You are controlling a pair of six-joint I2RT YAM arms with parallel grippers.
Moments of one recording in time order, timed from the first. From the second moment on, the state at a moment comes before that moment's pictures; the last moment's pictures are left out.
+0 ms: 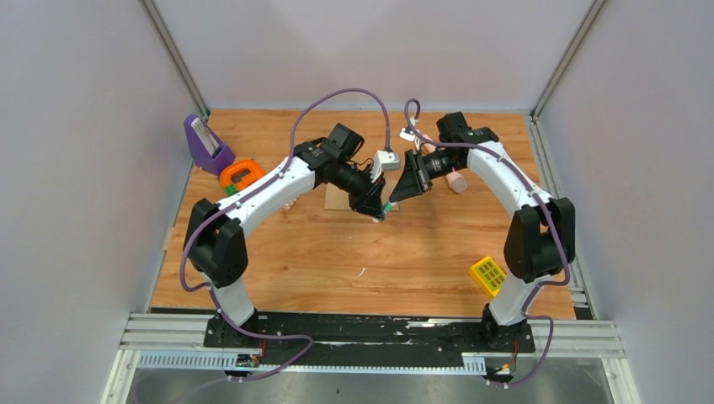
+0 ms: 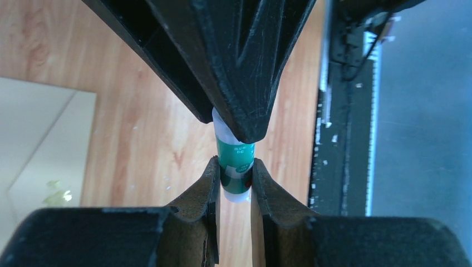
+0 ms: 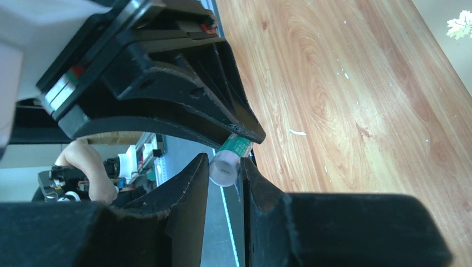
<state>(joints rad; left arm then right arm) -0.68 1.75 1.53 -0.76 0.79 0.37 0.28 1.77 1.52 -0.98 -1.18 -0.15</state>
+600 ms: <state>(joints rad) -0.69 1.76 1.52 -0.79 1.21 0.33 0.27 1.67 1.50 -0.95 -1.24 -0.43</state>
